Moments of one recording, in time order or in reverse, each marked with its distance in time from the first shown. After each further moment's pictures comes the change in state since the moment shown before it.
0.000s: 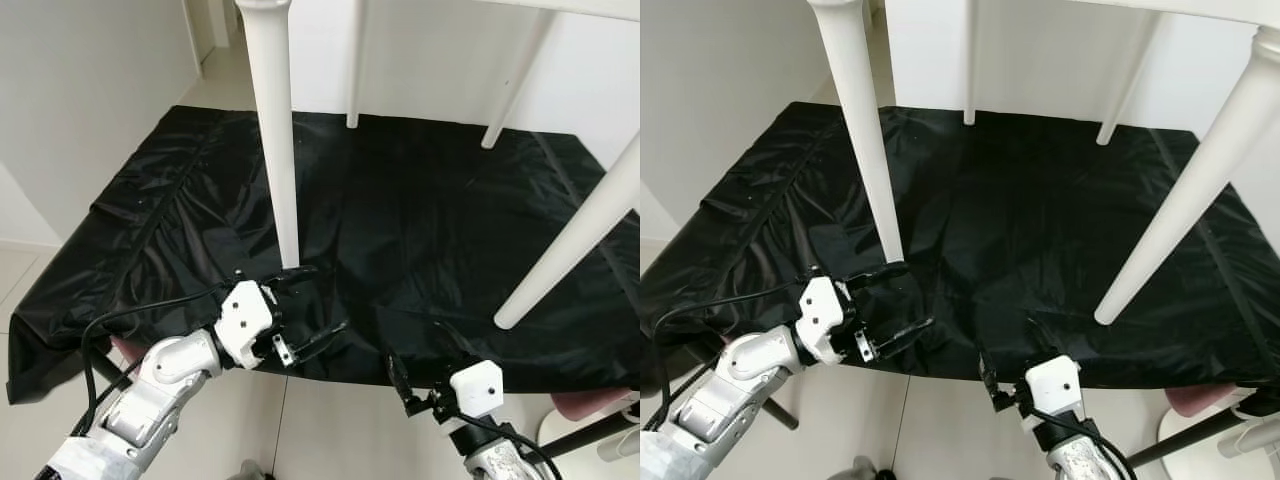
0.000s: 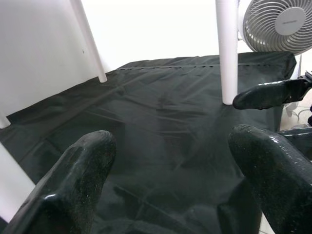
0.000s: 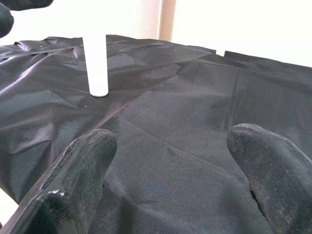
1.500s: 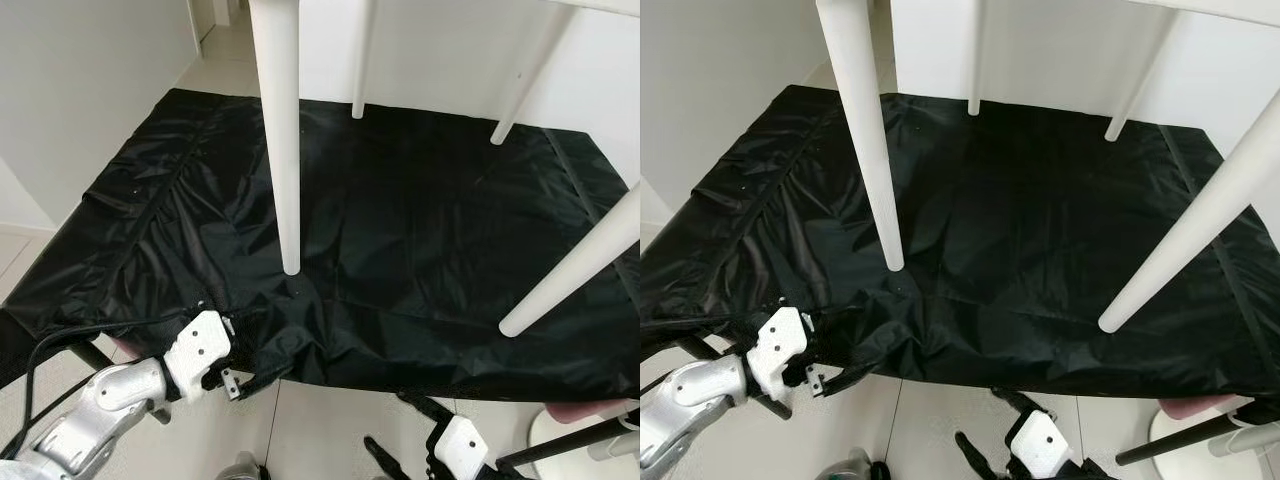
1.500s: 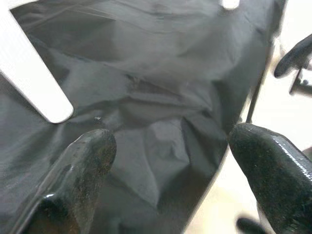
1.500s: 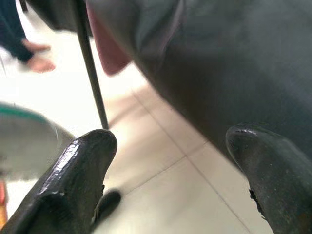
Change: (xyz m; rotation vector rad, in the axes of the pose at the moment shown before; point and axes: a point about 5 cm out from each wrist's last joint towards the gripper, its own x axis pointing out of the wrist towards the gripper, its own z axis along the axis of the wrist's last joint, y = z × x) left arm -0.061 -0.011 -0.027 -0.024 0.310 -0.100; right arm -0.052 0.011 -0.042 -0.042 0.290 0.502
